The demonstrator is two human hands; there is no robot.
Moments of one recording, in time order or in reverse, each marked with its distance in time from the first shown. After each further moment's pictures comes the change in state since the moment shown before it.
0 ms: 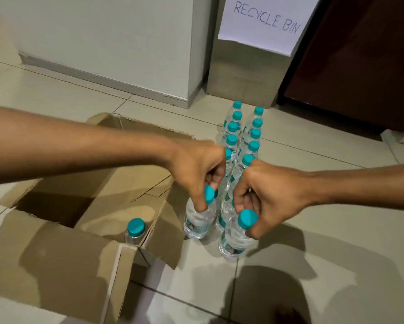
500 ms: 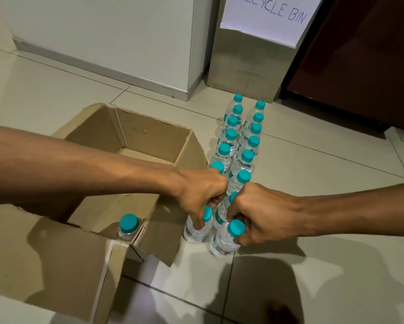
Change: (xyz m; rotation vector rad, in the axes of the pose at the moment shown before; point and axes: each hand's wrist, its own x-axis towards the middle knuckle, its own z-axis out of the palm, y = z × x) left_hand 0.039 -0.015 0.055 0.145 -0.066 0.071; right_hand 0.004 0.021 0.044 -0.201 0.017 -0.084
